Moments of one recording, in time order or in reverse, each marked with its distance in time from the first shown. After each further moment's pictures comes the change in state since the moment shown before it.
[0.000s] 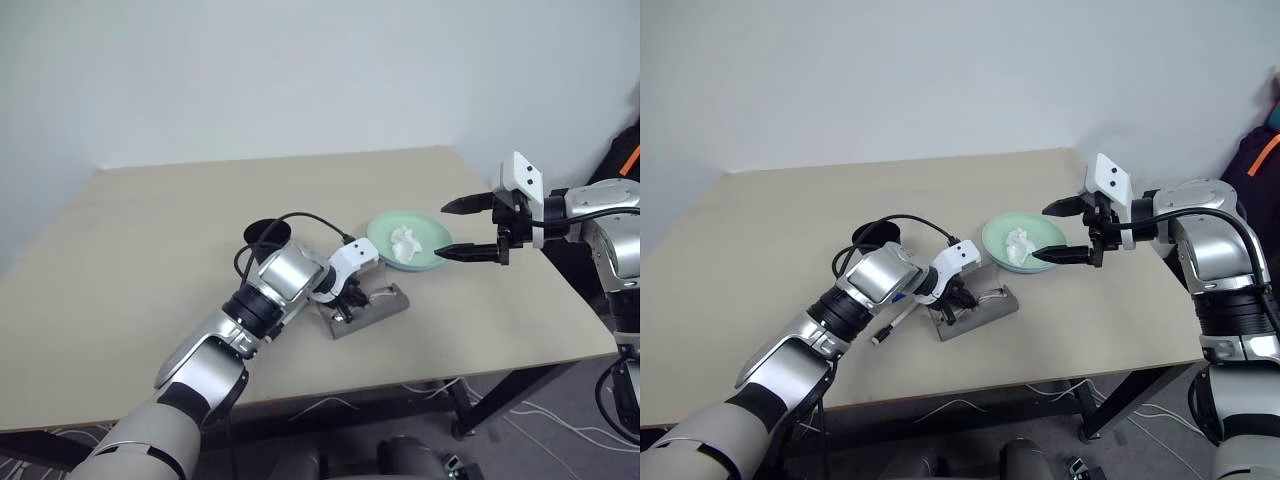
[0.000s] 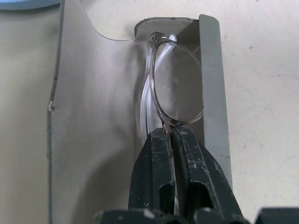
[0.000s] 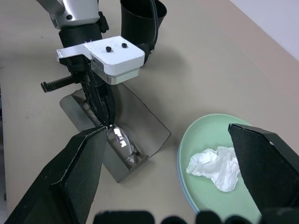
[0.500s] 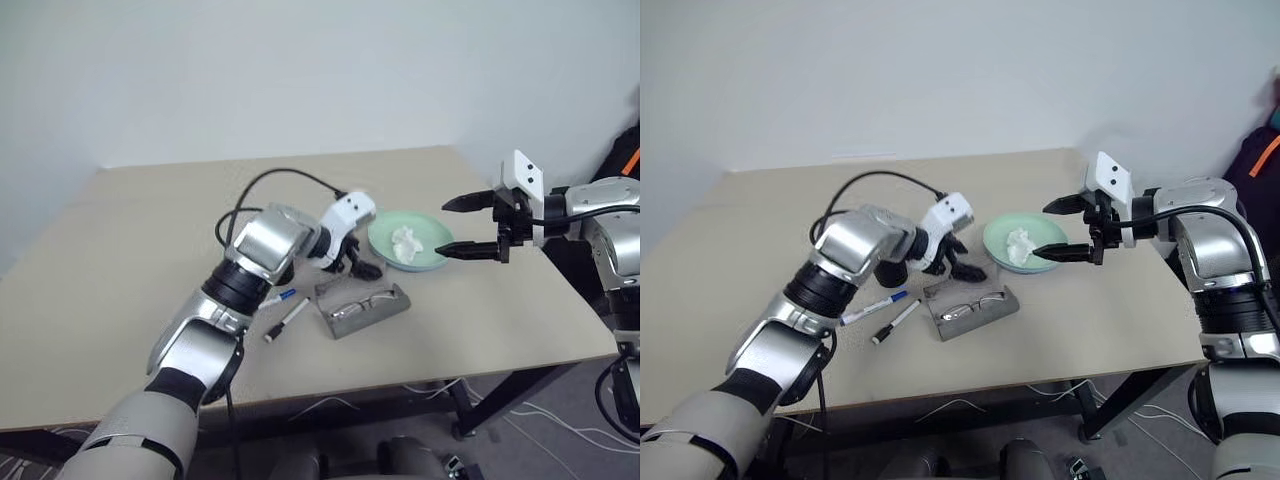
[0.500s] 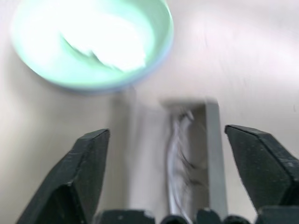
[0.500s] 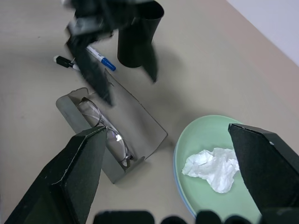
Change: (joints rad) left arm -0.135 0.024 0.203 -0.059 -0.041 0.049 0.045; right arm -0.015 0.001 0.004 0.025 -0.004 -0.021 -0.001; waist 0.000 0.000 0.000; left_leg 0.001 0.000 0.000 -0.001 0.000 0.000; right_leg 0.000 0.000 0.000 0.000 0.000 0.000
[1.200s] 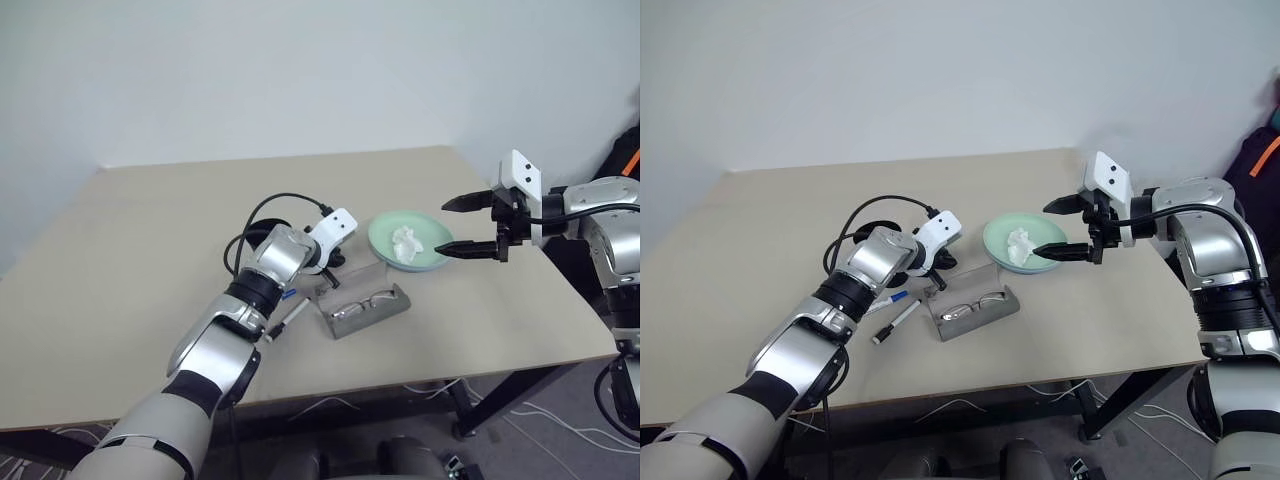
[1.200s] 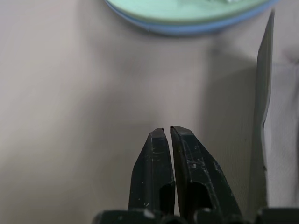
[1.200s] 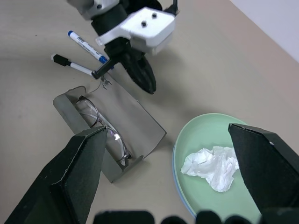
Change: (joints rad) left arm 0.068 -0.098 -0.077 0.439 0.238 -0.420 0.142; right arm -0.009 0.003 0.012 0.020 -0.005 -0.005 -0.003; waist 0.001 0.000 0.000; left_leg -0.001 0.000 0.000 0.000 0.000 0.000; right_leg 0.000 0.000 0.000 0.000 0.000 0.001
